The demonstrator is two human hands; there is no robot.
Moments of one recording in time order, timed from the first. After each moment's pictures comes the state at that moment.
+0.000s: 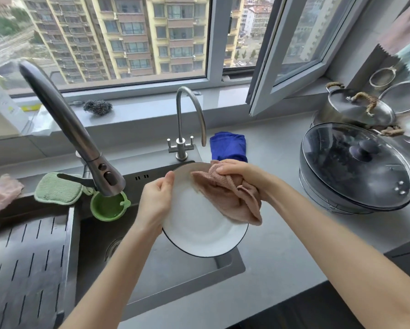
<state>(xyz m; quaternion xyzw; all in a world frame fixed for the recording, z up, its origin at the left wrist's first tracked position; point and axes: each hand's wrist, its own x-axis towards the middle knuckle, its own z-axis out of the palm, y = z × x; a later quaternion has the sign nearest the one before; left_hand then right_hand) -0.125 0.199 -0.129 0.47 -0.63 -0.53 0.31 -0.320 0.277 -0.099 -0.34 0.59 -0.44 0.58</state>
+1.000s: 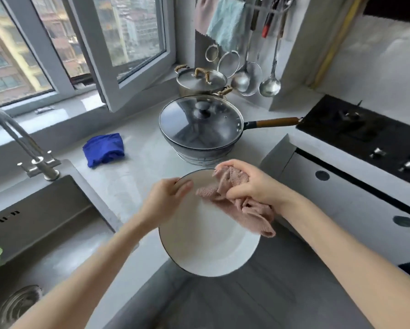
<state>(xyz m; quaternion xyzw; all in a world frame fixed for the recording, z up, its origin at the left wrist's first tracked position) -0.256 0.430 -0.102 0.16 -0.88 -0.44 0.08 -0.353 0.623 -0.070 -0.26 0.73 -0.53 0.34</state>
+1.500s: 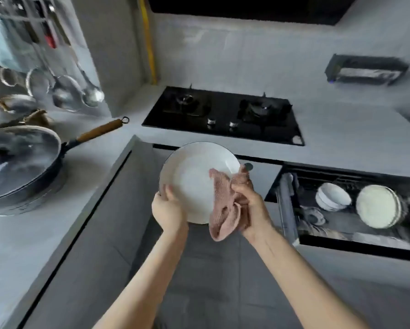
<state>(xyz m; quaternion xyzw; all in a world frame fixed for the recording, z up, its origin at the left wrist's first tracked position) -0.335 0.831 -0.128 0.27 -0.71 -0.65 0.11 -0.296 0.970 -0.102 0.15 0.43 -0.89 0.08</state>
